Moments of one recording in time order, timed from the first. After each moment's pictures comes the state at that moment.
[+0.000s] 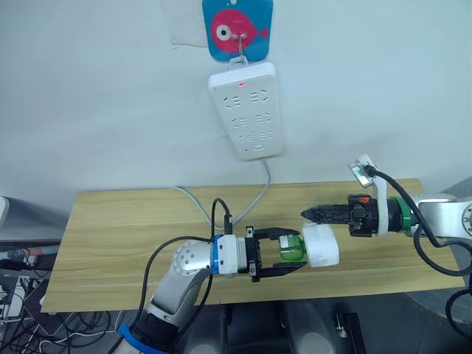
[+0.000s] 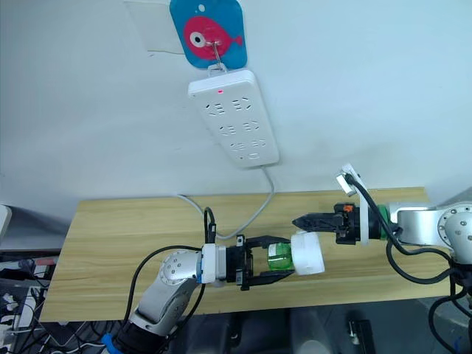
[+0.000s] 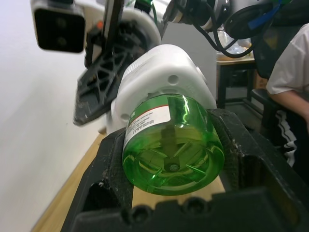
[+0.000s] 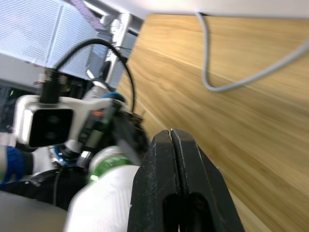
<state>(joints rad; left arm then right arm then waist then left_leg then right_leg) -0.15 0.28 -0.36 -0.17 -0.38 -0.09 -1.07 -0.44 -0.99 0.02 -0.21 1.60 1.20 0.38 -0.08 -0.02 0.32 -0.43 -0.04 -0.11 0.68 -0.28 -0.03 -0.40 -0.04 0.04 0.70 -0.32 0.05</state>
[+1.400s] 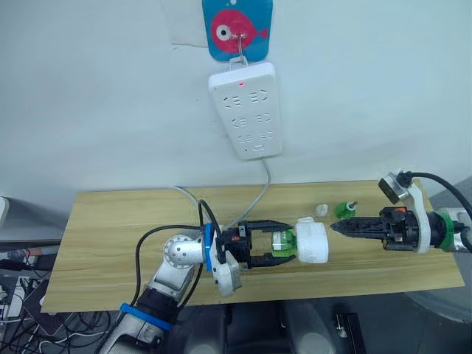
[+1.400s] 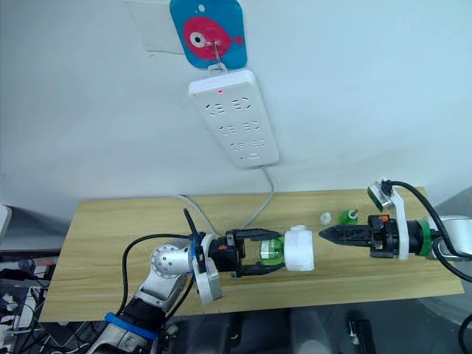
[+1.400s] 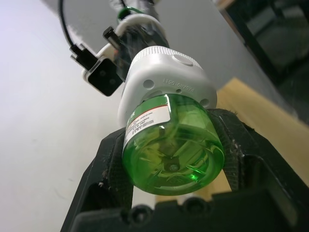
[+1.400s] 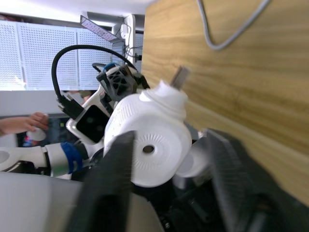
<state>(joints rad) -0.33 0.33 -0.31 0.19 -0.05 -0.94 -1.04 -0.32 -1.13 -0.05 -0.01 1.94 1.39 0.35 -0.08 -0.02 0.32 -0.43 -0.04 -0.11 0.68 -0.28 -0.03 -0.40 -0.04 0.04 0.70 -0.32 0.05</state>
